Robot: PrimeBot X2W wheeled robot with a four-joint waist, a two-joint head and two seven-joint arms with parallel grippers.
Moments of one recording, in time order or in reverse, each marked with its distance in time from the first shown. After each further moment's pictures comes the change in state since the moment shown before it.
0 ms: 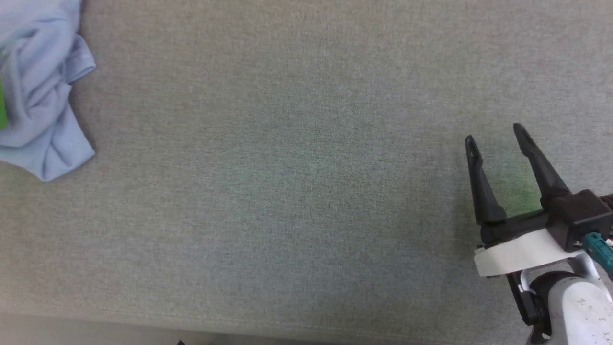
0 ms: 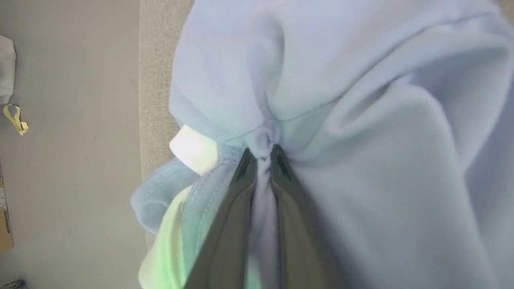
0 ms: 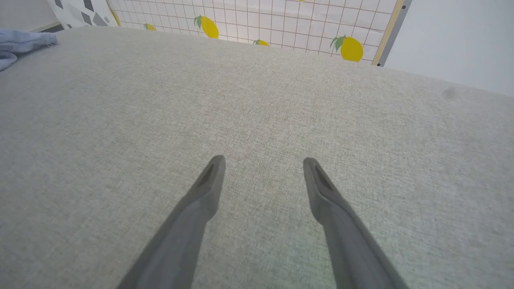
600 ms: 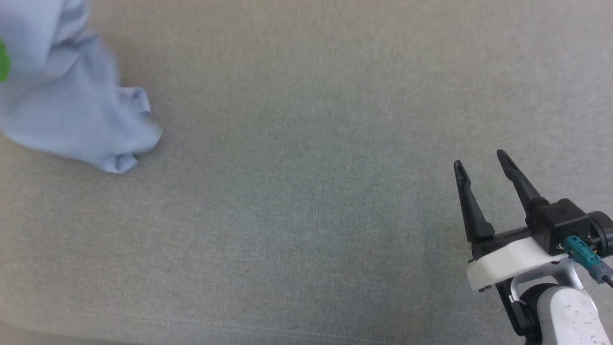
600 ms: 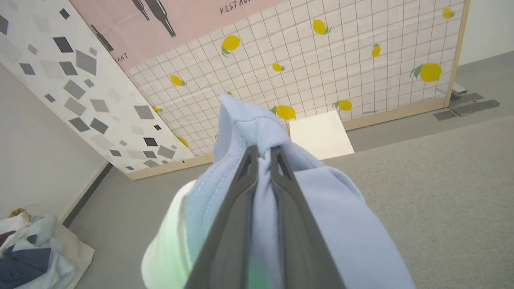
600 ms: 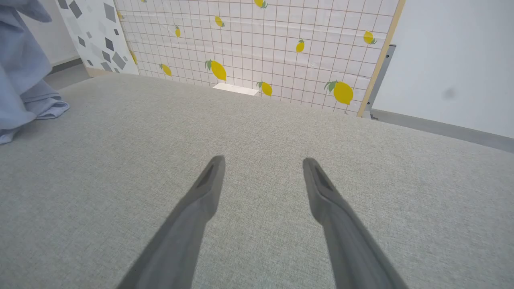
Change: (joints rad) left arm -0.039 -0.002 -0.023 -0.154 0.089 -0.001 -0.563; right arm 0.023 -0.005 0.008 0.107 0.044 0.000 0.001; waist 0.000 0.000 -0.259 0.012
